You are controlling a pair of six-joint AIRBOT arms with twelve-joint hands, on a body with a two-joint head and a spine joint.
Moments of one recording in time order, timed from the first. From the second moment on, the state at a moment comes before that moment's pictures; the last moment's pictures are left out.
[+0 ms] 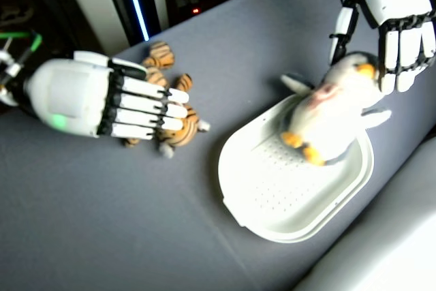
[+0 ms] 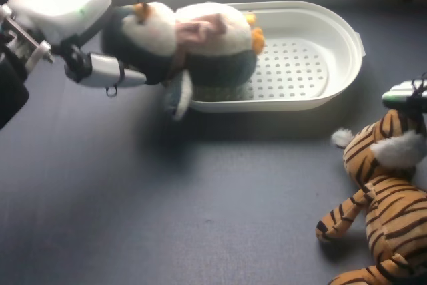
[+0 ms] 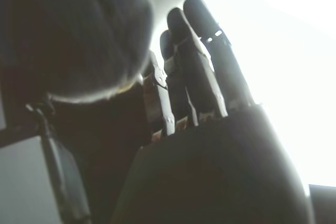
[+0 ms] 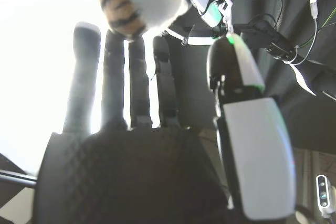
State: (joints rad) left arm 0.47 -1.07 1.27 -0.29 -0.68 1.23; right arm -1.16 -0.89 1.17 -0.02 1.33 -0.35
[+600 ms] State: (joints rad) left arm 0.75 -0.85 0.97 -0.13 -1.07 1.12; right arm -1.15 -0.76 1.05 -0.30 1.27 -0.33
